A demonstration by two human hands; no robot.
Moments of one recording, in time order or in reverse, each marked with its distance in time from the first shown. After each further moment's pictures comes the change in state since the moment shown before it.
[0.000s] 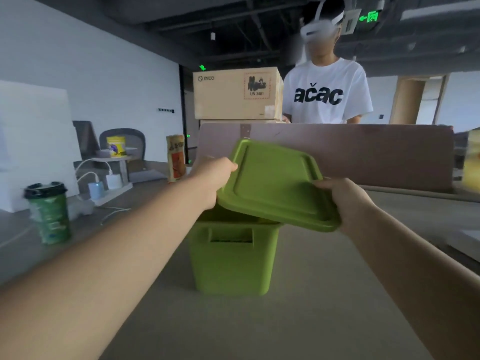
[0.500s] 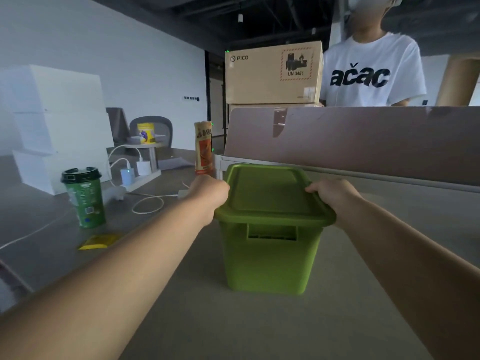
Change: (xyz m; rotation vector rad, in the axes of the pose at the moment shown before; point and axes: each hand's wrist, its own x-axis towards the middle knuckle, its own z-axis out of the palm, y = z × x) left_hand 0.065 -0.079 -0.048 0.184 0.213 -0.064; right_hand 0.040 0.043 0.081 -0.447 0.015 0.054
